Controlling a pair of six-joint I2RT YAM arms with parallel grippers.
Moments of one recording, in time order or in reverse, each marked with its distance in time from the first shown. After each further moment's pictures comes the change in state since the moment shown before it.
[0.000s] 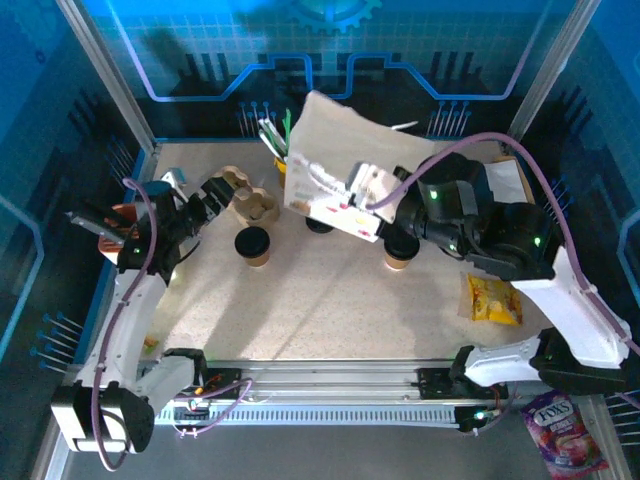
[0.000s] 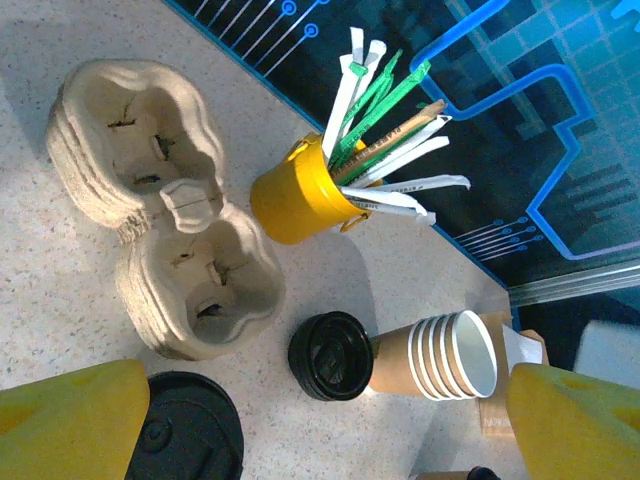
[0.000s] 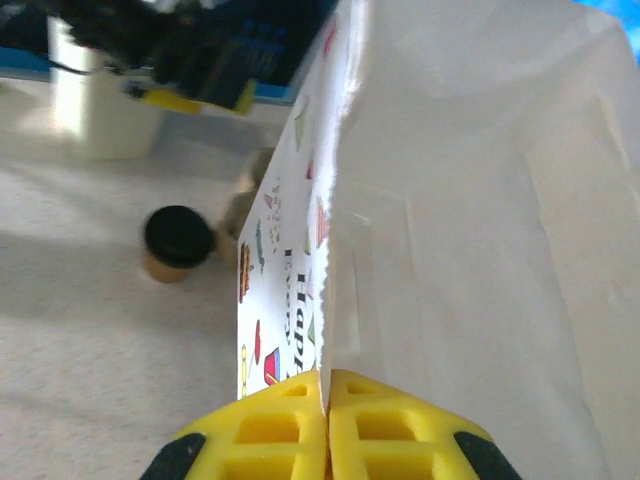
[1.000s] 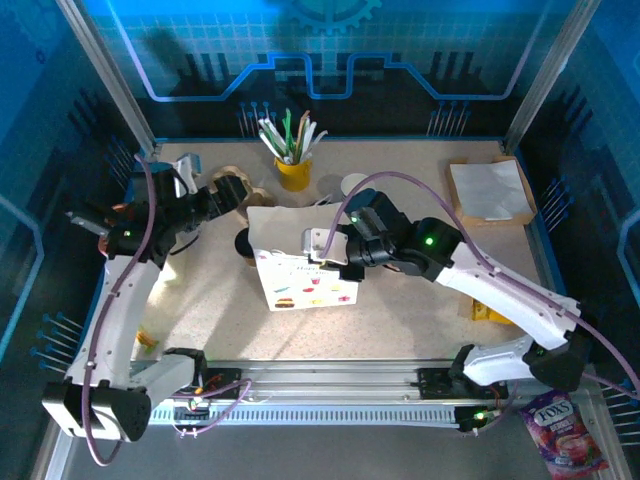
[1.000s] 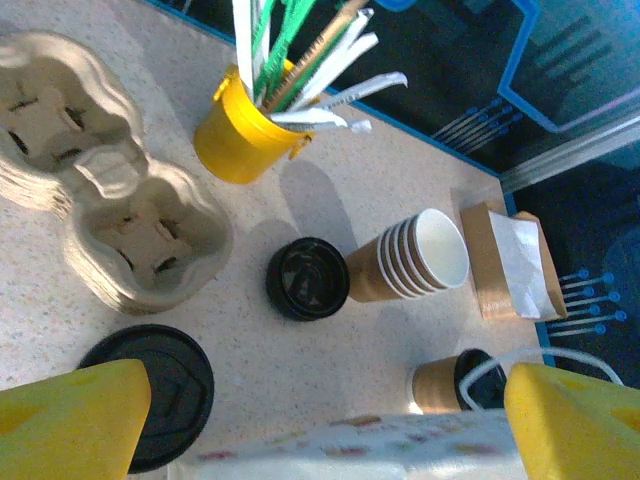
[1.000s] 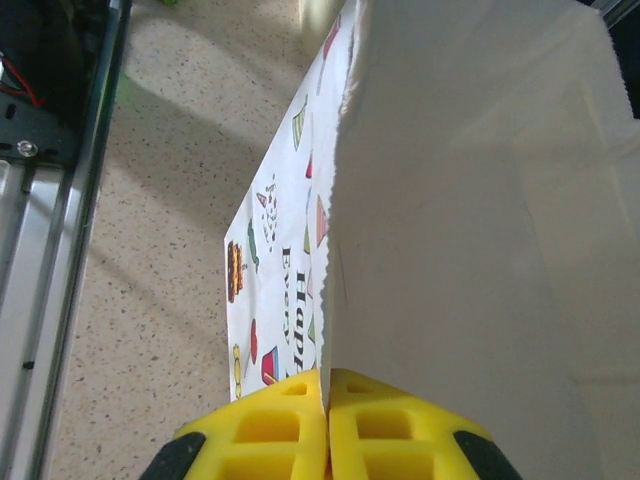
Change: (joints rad) left arm -0.072 0.075 0.249 -0.276 0.108 0.220; right arm -0.089 0.066 -0.520 0.275 -0.423 -0.137
